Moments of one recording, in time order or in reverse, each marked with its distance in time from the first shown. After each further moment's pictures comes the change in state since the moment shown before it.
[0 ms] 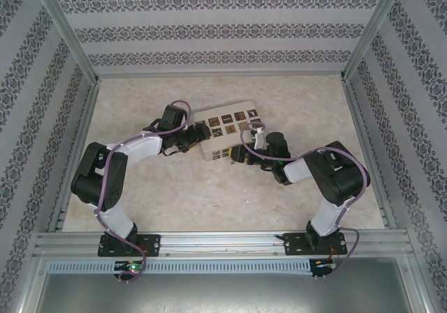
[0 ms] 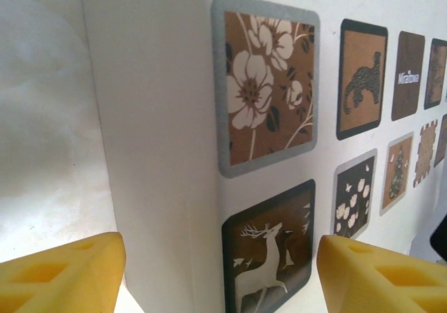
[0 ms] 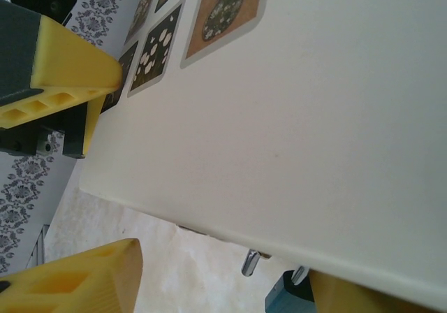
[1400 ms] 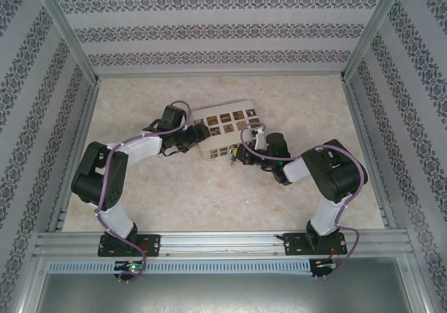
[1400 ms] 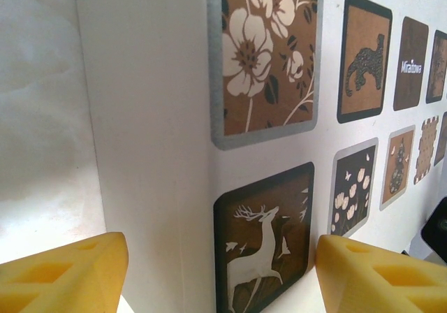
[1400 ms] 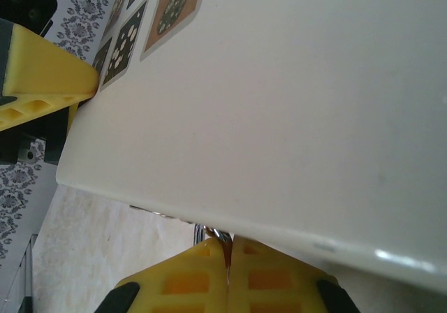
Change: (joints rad) left arm 0.006 0.004 -0.011 0.014 0.008 0.000; right arm 0.000 0.030 0.000 0.019 0.027 0.007
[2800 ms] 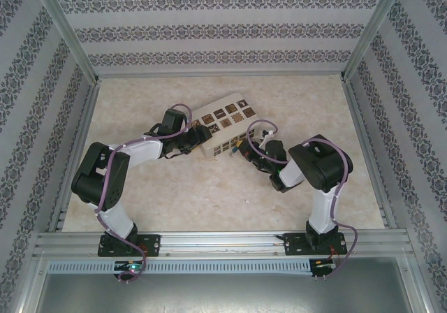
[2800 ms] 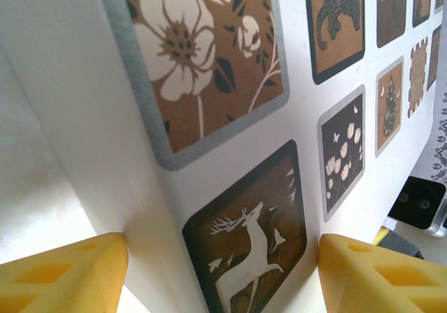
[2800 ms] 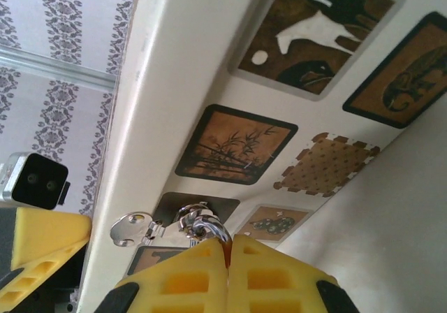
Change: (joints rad) left arm -0.016 0.000 -0.062 0.123 0.018 -0.039; right arm 0.034 0.153 -0.054 0.390 0.297 0.462
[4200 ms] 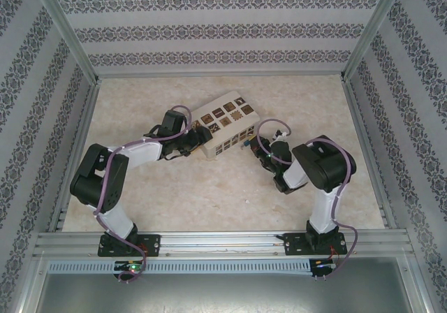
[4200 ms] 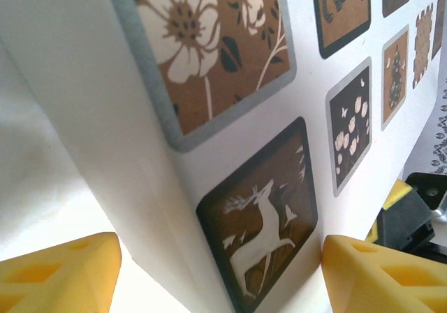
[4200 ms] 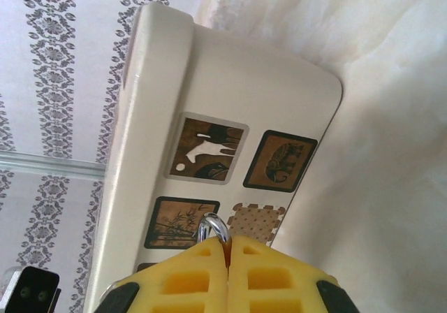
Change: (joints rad) left arm -0.006 -0.031 -0.021 -0.013 -0.004 -0.010; right arm -0.047 -0.037 -0.052 0.034 0.199 0.070
